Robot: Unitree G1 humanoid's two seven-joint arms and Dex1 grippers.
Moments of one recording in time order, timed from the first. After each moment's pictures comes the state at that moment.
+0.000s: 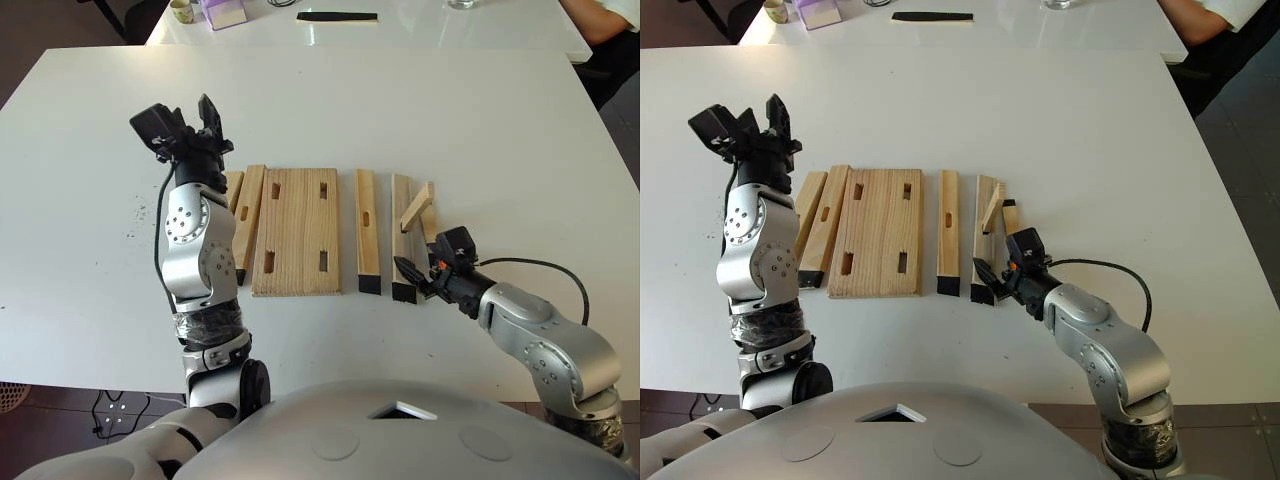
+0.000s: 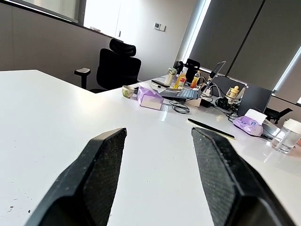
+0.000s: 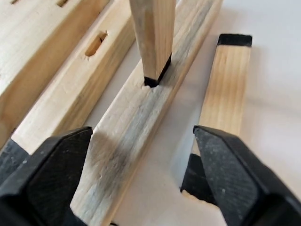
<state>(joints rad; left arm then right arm) -0.23 -0.01 0.25 -0.28 -0.29 0.36 0.16 0.24 -0.35 0.12 -0.75 0.42 1.11 0.13</state>
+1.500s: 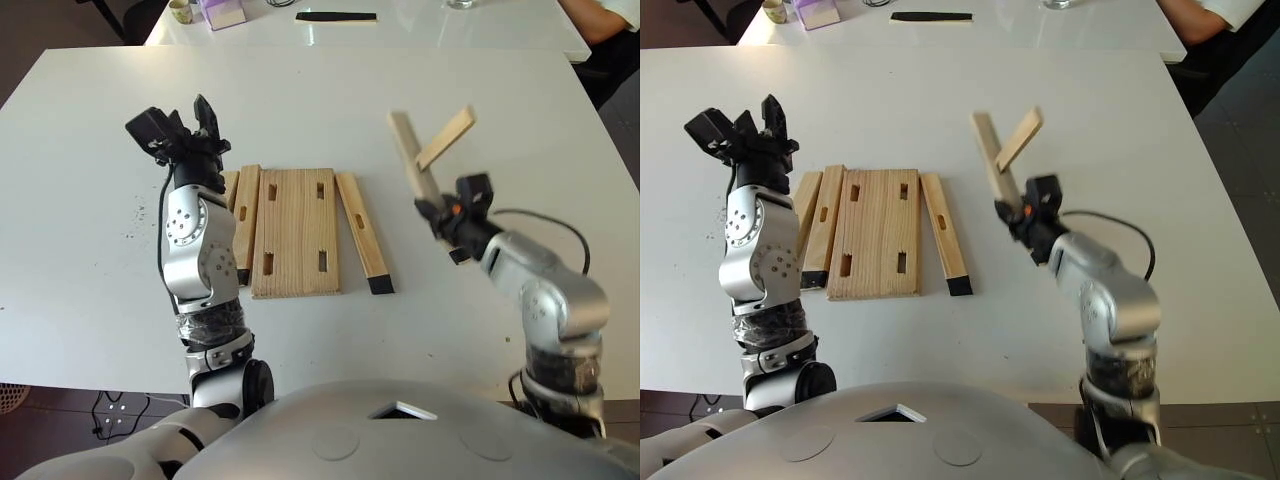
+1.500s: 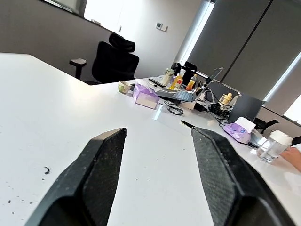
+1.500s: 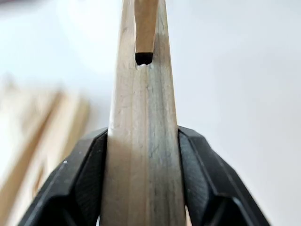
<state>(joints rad) -0.26 -0.03 0.34 -0.25 -0.50 0.39 0.12 -0.24 -0.22 -0.19 -0.39 0.48 1.06 0.20</state>
